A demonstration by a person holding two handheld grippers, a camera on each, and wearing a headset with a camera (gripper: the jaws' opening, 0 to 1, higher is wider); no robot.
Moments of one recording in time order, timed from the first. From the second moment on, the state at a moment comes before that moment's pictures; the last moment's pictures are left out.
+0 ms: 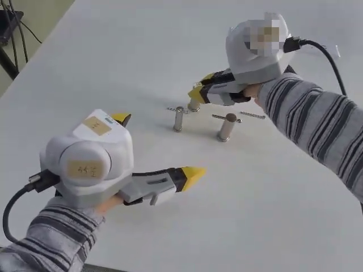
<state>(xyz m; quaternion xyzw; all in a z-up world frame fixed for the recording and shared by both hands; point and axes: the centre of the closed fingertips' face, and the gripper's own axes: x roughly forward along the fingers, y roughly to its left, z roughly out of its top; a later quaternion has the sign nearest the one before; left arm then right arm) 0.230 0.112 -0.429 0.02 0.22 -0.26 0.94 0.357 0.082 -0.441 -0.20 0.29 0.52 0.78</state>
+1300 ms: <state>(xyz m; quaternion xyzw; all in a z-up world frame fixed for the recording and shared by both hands) 0.216 0.104 -0.415 0.03 0.21 -0.27 0.94 0.302 -0.047 -0.438 -0.21 0.33 0.43 0.82</state>
